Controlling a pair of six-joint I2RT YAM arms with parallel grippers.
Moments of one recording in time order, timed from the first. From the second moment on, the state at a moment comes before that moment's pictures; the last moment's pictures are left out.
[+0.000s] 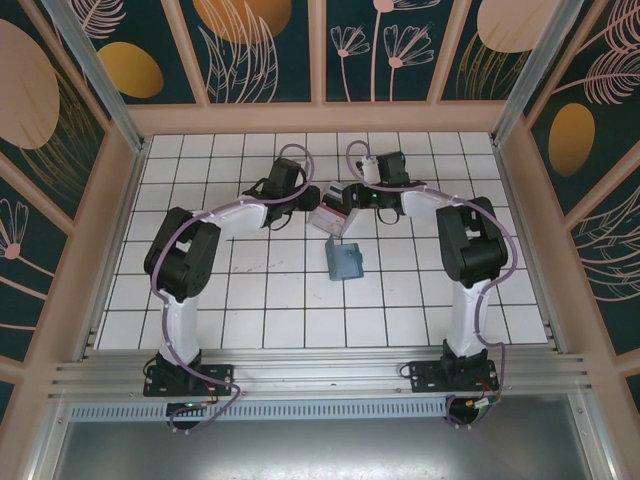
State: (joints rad) left arm -0.51 2.03 1.36 -0.04 0.10 -0.44; right arm 0.34 2.02 1.31 -0.09 -0.43 0.18
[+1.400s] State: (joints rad) left arm -0.50 2.08 1.31 0.07 0.18 -0.44; right arm 0.38 2.05 1.39 -0.17 -0.37 0.14
